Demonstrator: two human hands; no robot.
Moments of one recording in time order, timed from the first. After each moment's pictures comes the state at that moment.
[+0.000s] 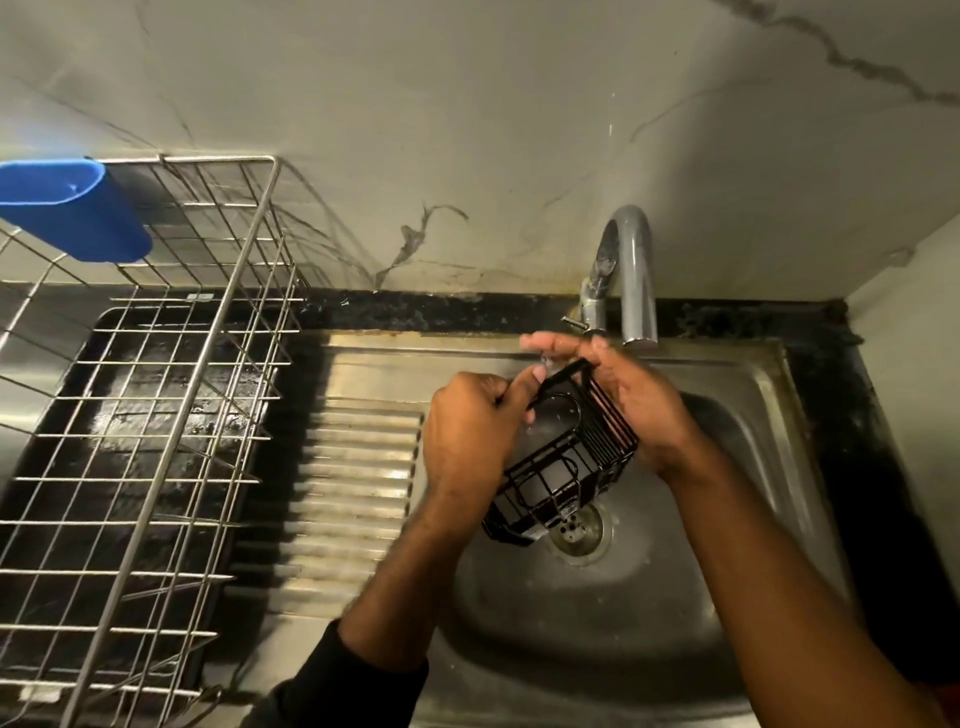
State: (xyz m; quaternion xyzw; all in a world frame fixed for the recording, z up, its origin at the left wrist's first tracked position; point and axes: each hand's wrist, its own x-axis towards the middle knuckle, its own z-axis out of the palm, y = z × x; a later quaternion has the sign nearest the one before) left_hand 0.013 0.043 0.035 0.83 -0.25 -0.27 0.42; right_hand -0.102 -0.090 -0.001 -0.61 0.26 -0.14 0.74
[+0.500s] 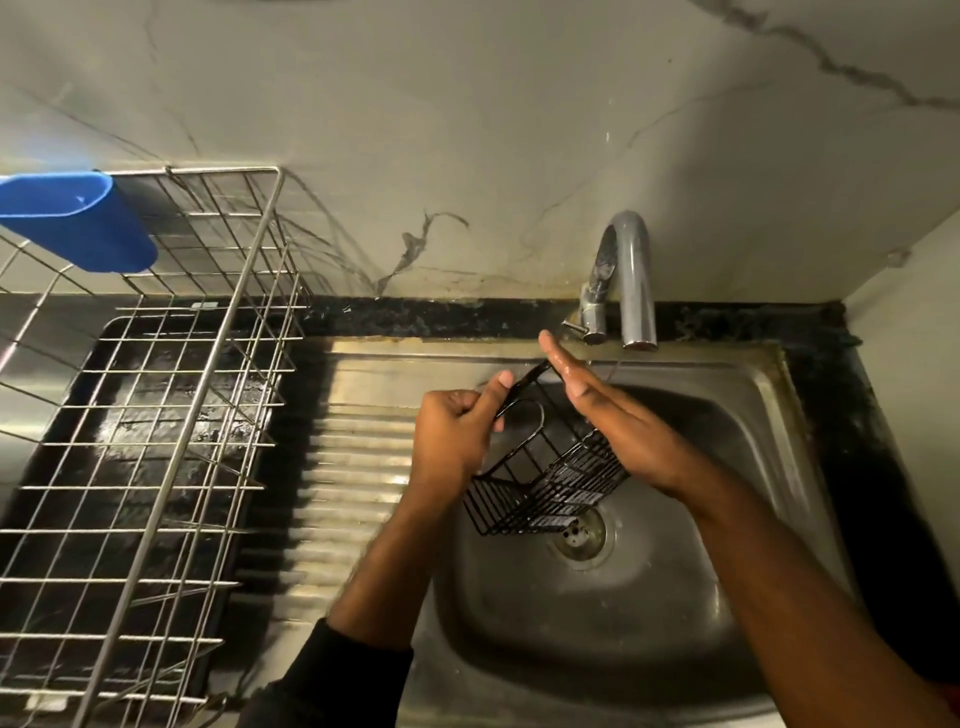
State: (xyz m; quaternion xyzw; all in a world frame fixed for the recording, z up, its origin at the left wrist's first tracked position) left_hand 0.038 0.051 -0.003 0.75 -0.19 -0.33 0.54; right_hand -0.113 -0.075 -0.003 -0.73 0.23 -0.08 0.64
